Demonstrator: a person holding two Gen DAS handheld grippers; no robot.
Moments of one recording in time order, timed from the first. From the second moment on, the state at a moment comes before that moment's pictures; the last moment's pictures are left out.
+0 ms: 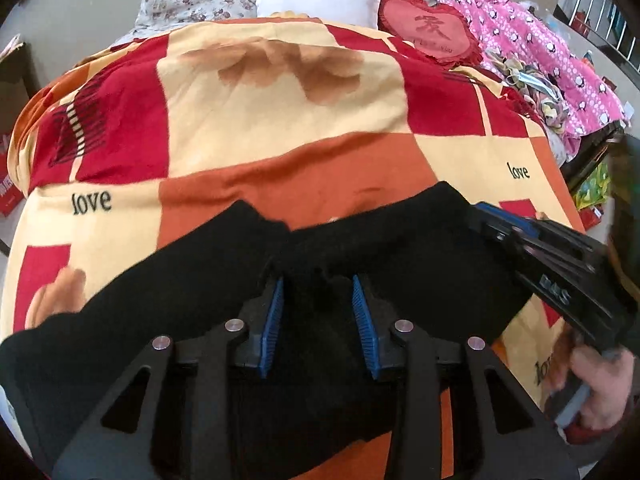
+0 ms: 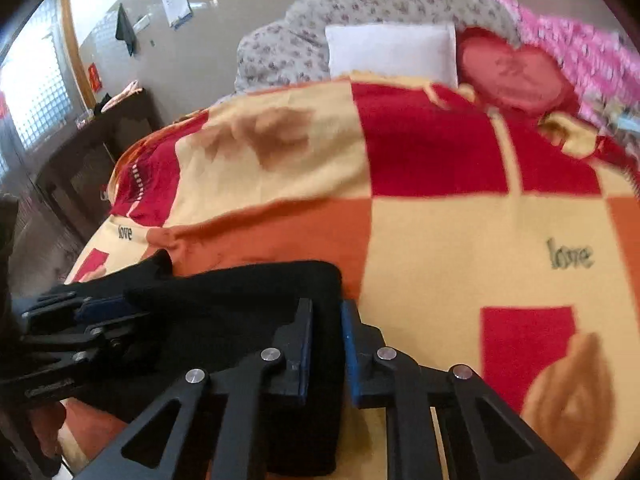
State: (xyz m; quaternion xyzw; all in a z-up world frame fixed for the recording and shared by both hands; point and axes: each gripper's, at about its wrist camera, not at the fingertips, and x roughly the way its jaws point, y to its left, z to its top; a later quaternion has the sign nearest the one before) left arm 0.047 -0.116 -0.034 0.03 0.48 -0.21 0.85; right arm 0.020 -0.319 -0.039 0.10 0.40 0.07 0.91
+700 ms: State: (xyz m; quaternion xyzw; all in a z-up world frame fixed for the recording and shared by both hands) left arm 0.001 -0.015 -0.028 -0.02 0.49 -0.13 0.86; right arm -0.034 -0.197 -0.018 0.02 0.42 0.28 0.86
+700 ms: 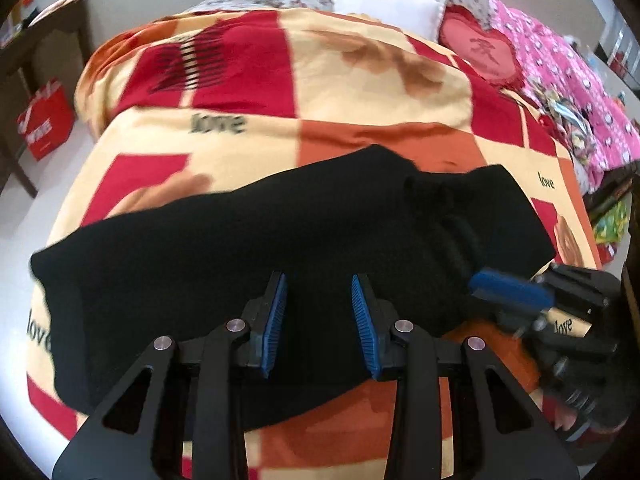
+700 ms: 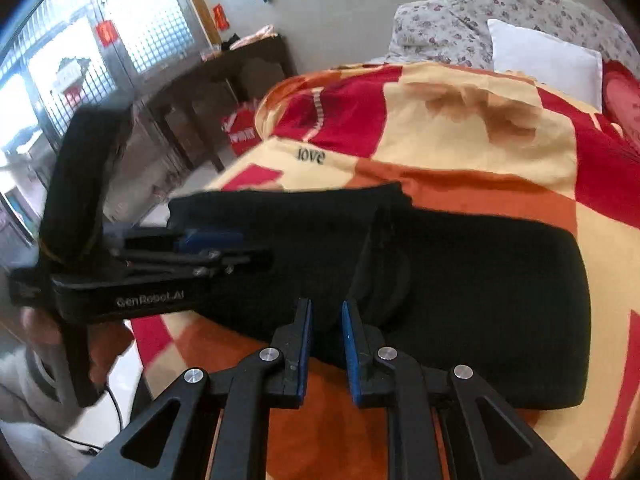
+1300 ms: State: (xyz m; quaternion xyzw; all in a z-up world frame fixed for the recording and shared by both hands) left arm -0.018 0.051 -0.027 -0.04 0.48 -0.05 0.87; right arm -0.012 -0.177 -0.019 0.00 0.43 0.23 0.87
